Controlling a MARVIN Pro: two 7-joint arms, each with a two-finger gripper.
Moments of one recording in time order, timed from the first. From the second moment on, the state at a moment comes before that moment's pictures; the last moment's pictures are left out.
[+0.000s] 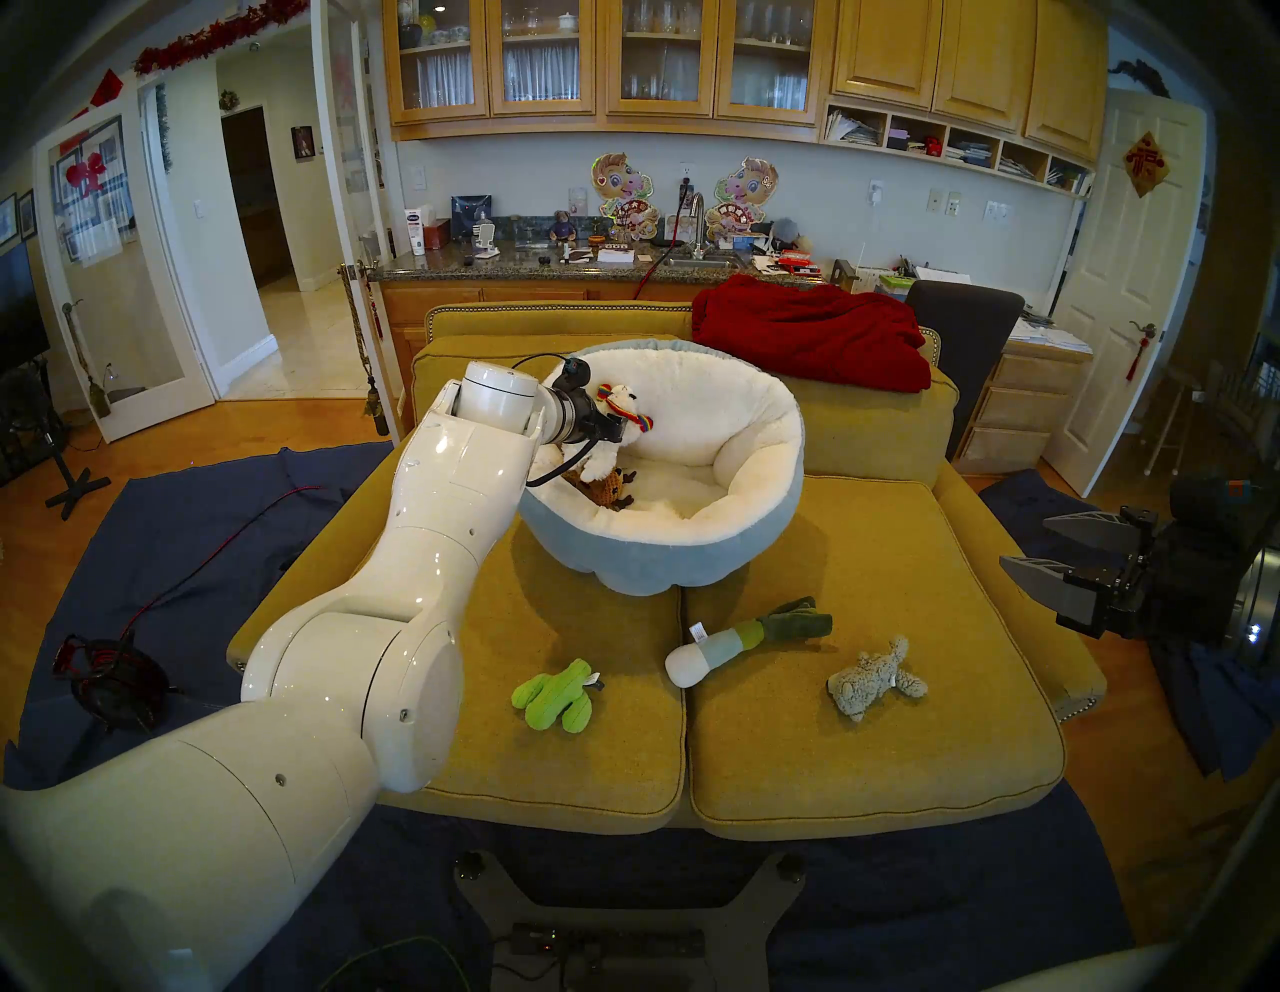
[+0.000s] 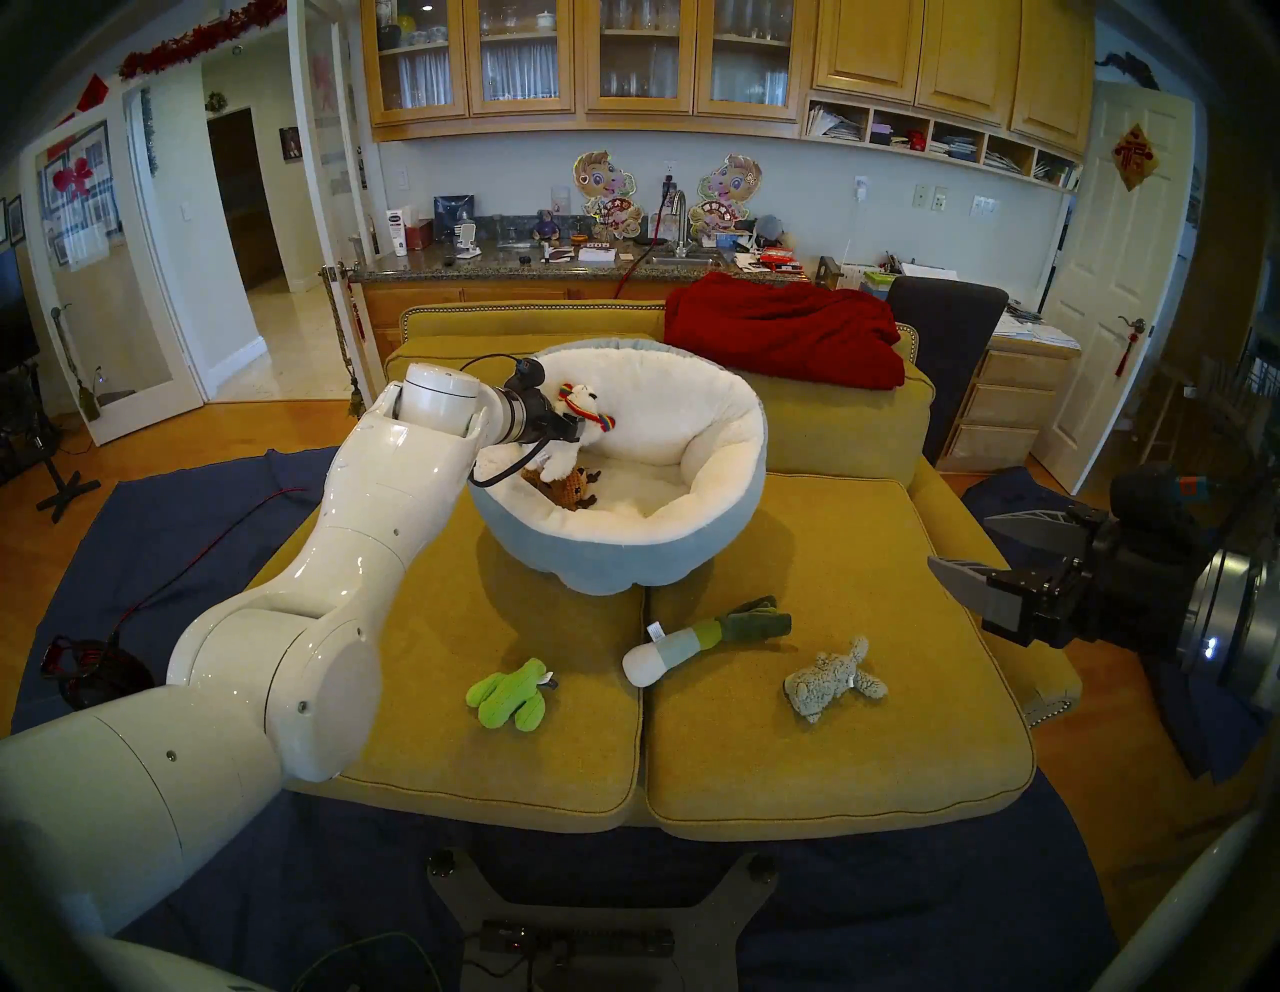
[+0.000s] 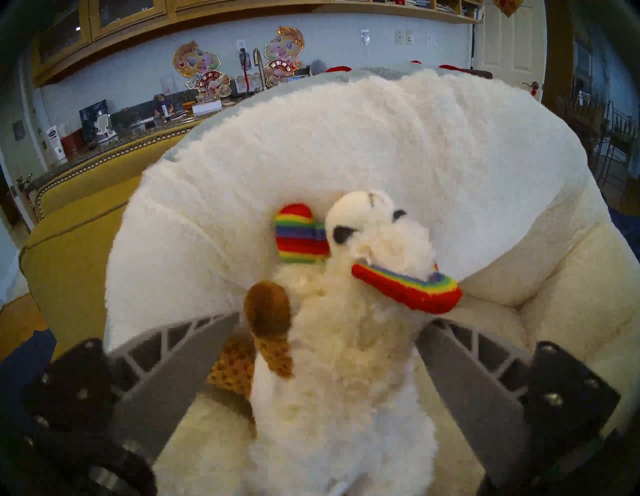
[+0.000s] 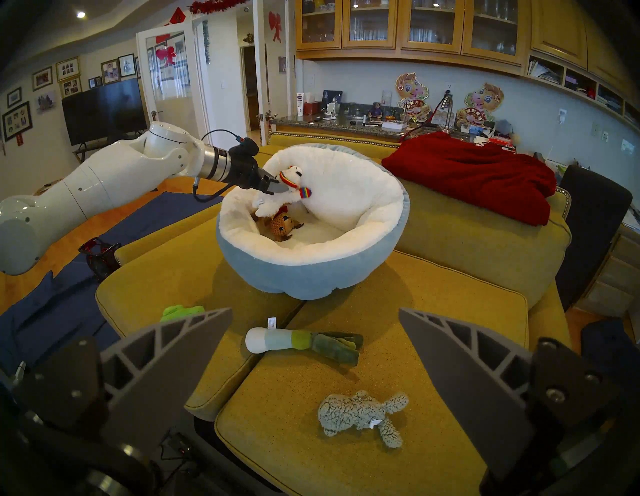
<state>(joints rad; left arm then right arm) 0.67 -1.59 -1.49 -0.82 0.23 0.55 -0.43 -2.33 -1.04 2.81 -2.44 0.78 0.85 0.97</state>
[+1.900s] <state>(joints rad) 0.62 -1.35 -1.49 -1.11 0.05 0.69 -1.14 -2.33 -1.04 2.83 -2.44 0.78 0.86 0.97</state>
